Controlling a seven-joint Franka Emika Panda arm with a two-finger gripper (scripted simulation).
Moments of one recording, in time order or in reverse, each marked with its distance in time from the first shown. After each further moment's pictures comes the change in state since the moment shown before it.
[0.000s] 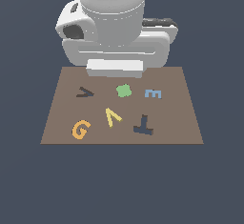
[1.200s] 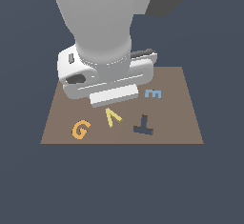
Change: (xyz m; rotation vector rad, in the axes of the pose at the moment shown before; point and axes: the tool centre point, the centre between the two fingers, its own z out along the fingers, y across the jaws) arm 0.032 0.018 0.051 -0.013 0.001 -0.311
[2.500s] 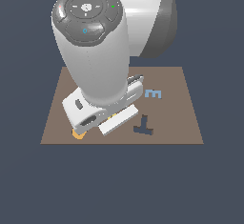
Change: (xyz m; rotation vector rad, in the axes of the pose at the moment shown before) arm 0.038 0.018 0.057 -0.017 0.001 -0.352
